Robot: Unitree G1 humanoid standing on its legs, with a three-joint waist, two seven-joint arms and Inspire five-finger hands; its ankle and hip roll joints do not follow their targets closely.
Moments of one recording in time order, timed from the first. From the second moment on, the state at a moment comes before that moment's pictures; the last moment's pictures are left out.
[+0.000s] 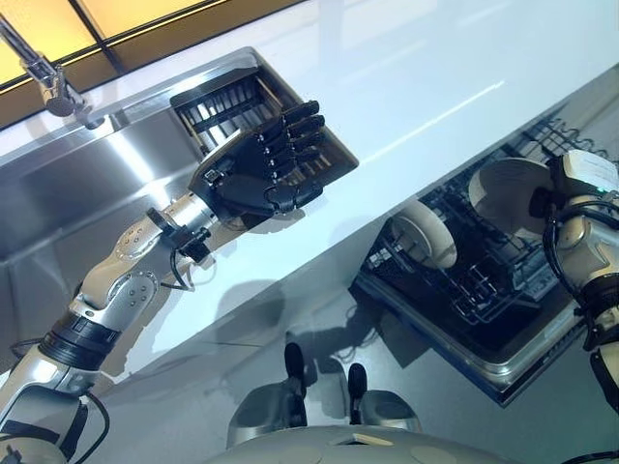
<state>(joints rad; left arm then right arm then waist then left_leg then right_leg) -0.37 0.82 -0.31 -0.13 -1.10 -0.02 -0.35 -0.71 -0.94 0.44 0.88 -0.35 0.23 -0.22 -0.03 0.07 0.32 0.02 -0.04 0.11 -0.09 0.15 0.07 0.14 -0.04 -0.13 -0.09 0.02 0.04</state>
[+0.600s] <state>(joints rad) -0.44 0.80 -0.34 -0.13 -1.16 -0.09 -0.34 -0.79 -0.88 0.46 1.08 -0.31 0.22 -0.18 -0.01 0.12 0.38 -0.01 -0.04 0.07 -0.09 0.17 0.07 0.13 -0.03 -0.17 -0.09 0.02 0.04</state>
